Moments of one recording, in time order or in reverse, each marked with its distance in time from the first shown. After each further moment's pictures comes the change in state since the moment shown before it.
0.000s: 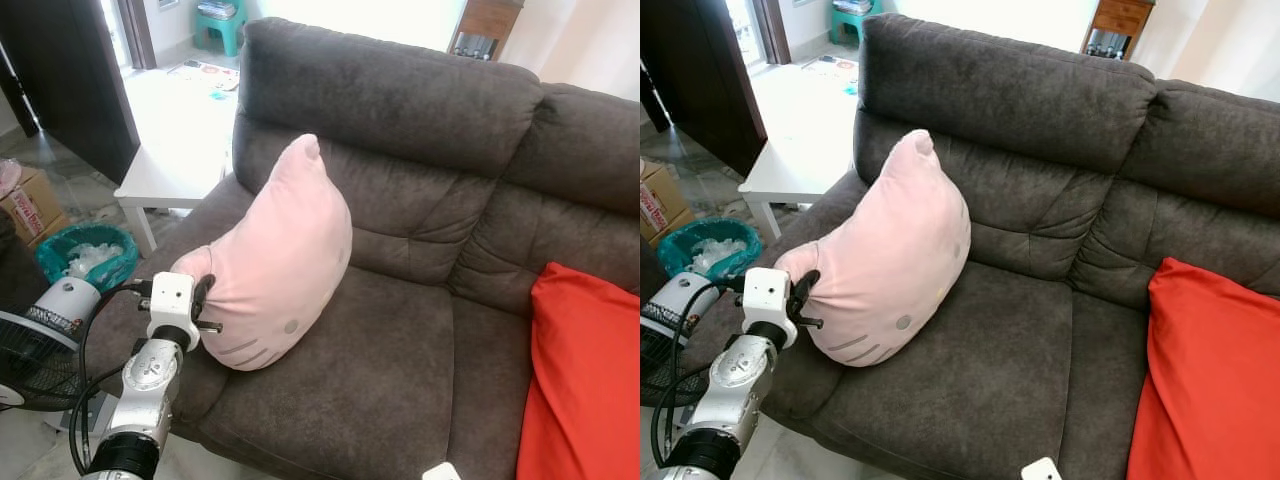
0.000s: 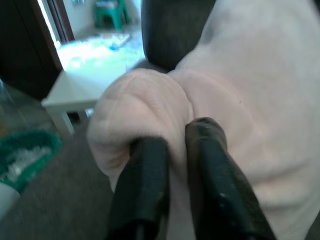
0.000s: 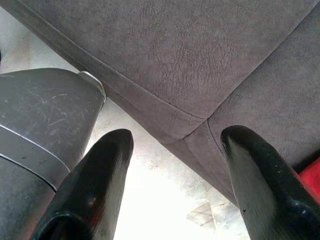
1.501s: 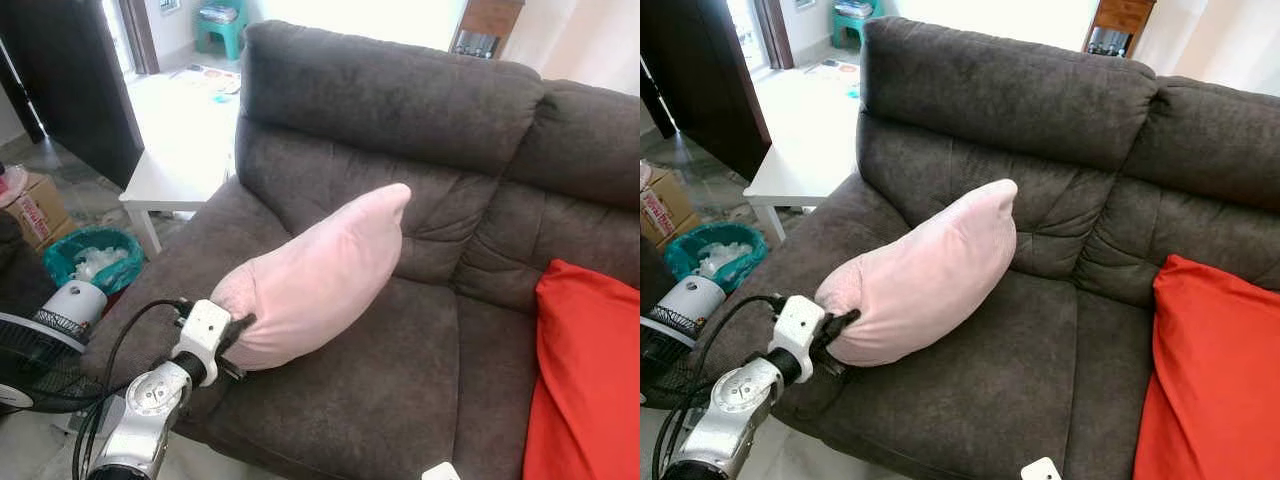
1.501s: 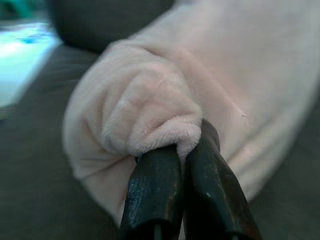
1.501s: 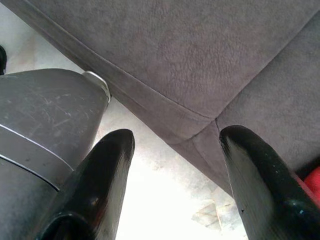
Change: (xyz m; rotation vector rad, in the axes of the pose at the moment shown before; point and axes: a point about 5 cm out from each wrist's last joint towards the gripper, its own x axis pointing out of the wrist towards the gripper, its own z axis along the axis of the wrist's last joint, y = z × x) left arm -0.020 -0.016 -0.012 0.083 0.097 -0.262; right arm 0.000 0.000 0.000 -0.001 0.005 -0.004
